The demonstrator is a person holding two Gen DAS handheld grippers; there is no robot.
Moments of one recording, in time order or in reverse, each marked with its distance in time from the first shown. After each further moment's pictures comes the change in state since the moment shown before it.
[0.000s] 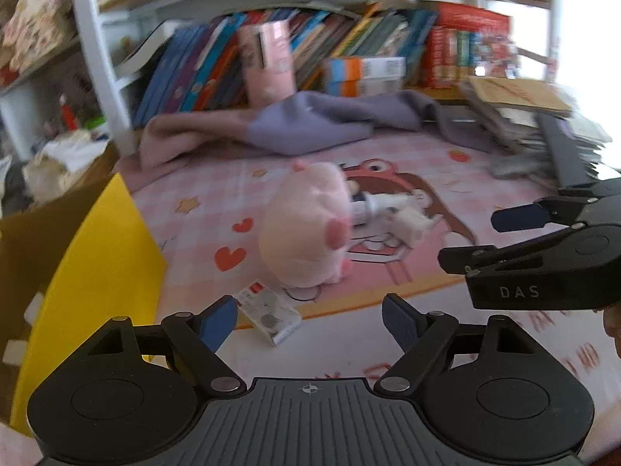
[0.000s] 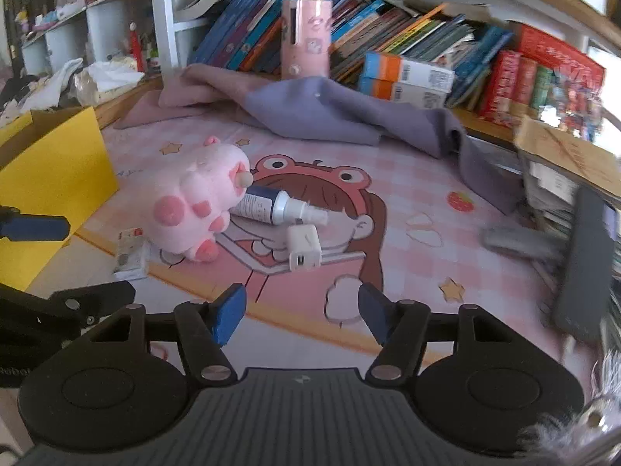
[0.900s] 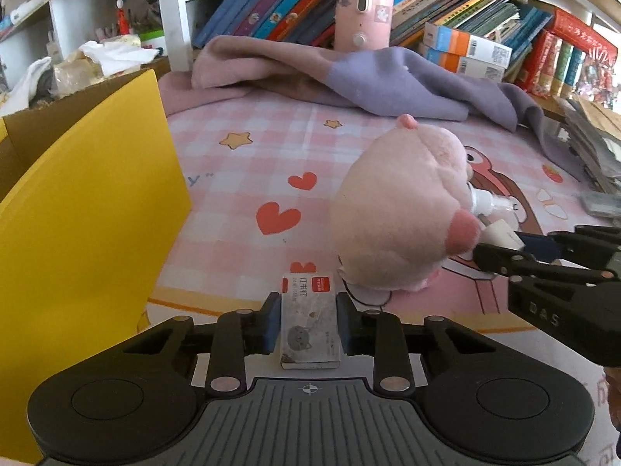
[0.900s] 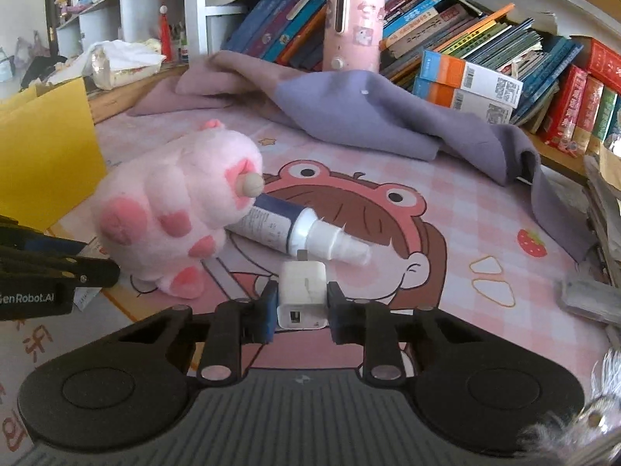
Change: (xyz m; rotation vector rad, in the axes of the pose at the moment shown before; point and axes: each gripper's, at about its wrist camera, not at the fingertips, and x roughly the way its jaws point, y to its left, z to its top) left arm 0.059 0.030 -0.005 -0.245 0.109 0.070; right arm 0.075 0.001 0.008 -0.100 -0.044 0.092
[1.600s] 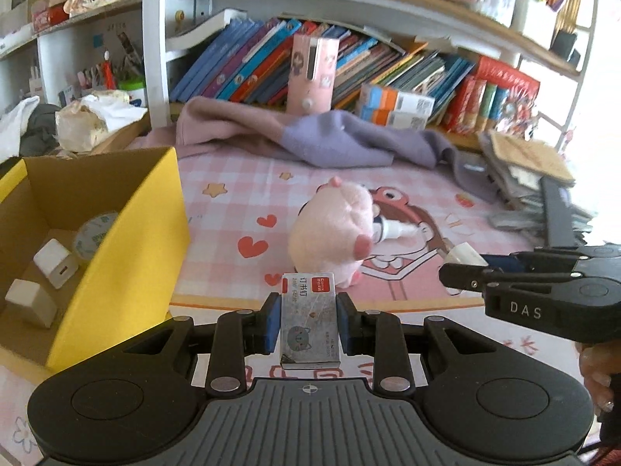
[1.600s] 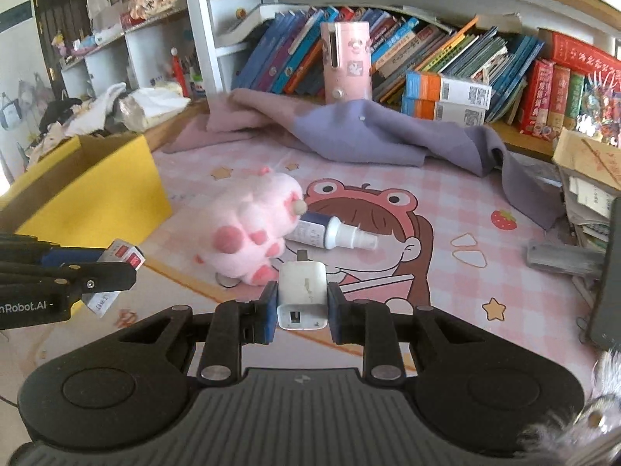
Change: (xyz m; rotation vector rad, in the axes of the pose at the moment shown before) left arm -0.111 0.019 -0.010 0.051 -0.135 -0.170; right arm -0.107 0.019 0.002 0.124 -0.029 0.052
